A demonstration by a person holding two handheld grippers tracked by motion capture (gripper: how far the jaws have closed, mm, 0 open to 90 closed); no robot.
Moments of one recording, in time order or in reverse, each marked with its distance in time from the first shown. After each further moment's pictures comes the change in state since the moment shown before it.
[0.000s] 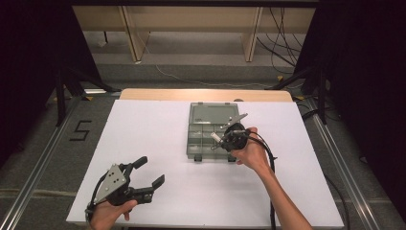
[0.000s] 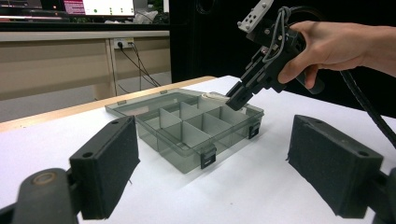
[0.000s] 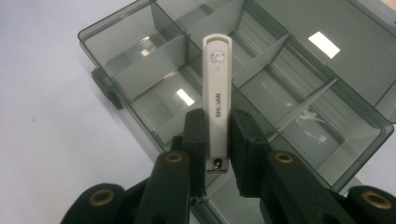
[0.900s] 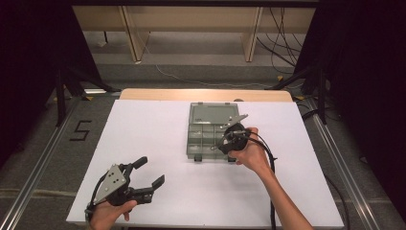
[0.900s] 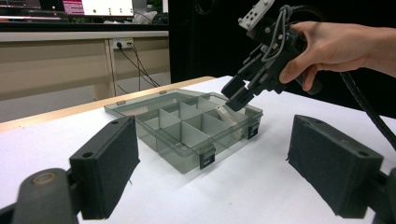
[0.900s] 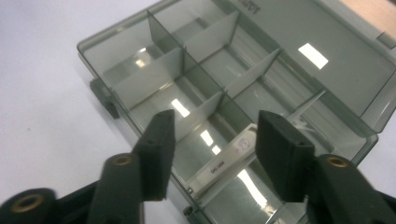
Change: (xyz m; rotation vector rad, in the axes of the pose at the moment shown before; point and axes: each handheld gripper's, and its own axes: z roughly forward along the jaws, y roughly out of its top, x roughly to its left) left arm 0.000 0.000 -0.001 0.000 -0.005 0.001; right arm 0.004 0.000 -0.003 -0.052 -0.036 -0.014
